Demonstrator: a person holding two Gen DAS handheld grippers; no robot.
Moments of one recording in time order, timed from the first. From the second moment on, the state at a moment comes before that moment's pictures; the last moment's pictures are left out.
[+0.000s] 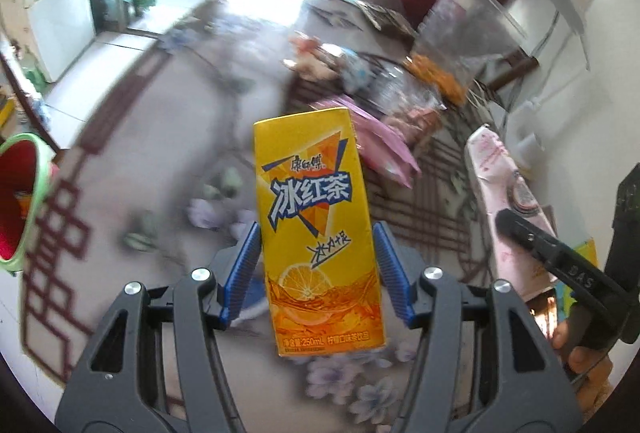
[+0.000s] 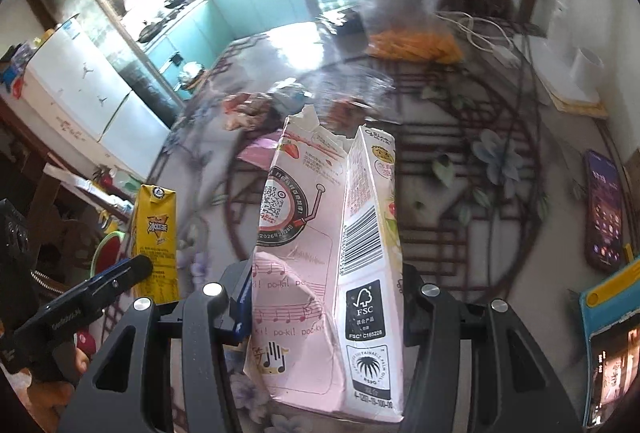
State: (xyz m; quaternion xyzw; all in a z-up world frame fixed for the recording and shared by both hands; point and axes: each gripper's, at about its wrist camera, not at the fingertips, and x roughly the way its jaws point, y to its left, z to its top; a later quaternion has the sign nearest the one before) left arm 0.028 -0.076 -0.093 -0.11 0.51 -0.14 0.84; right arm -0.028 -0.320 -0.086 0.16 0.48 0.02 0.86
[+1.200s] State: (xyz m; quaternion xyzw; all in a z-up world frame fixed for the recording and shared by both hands) left arm 0.048 0.142 -0.053 -0.10 0.44 -0.09 0.89; right arm 0.006 -0.082 -0.008 0.04 0.40 0.04 0.91
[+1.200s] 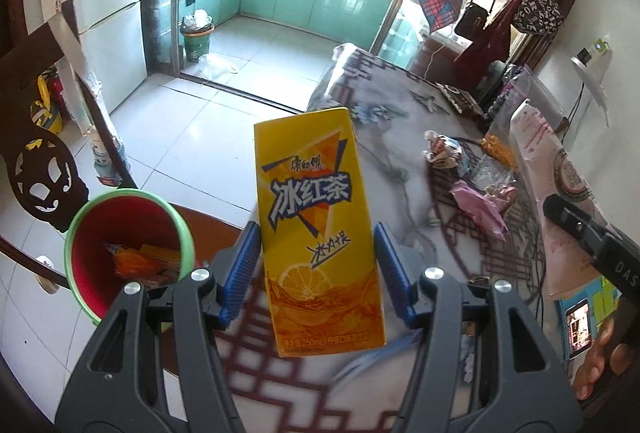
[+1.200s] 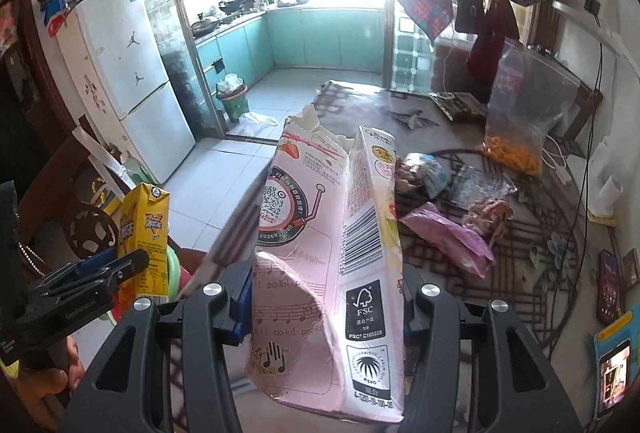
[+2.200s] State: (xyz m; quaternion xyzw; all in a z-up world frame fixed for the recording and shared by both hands) left arm 0.044 0.277 -0.062 -0.15 0.42 0.00 0.90; right arm 0.027 0.061 0.011 -0.03 0.38 0.12 0.92
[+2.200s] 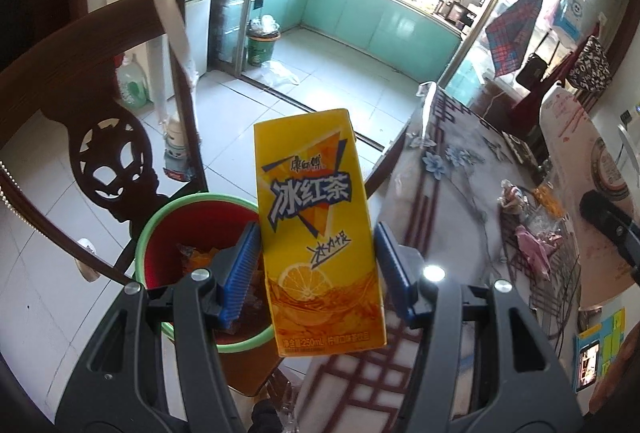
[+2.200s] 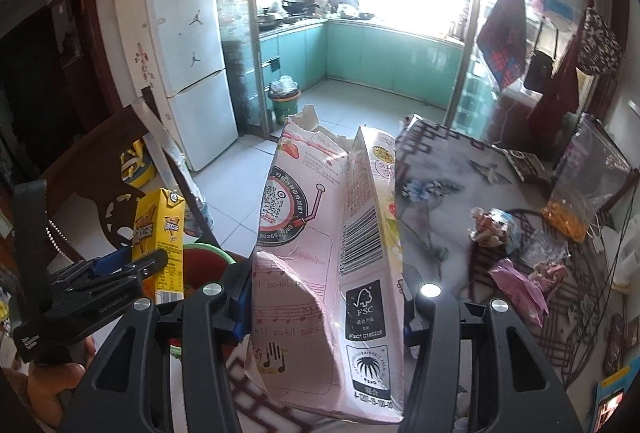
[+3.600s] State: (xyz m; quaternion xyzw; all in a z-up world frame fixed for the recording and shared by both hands) left arm 0.068 0.390 -0.150 -0.16 0.51 0.13 0.84; right arm 0.094 0.204 -0.083 -0.06 0.50 0.27 0.82
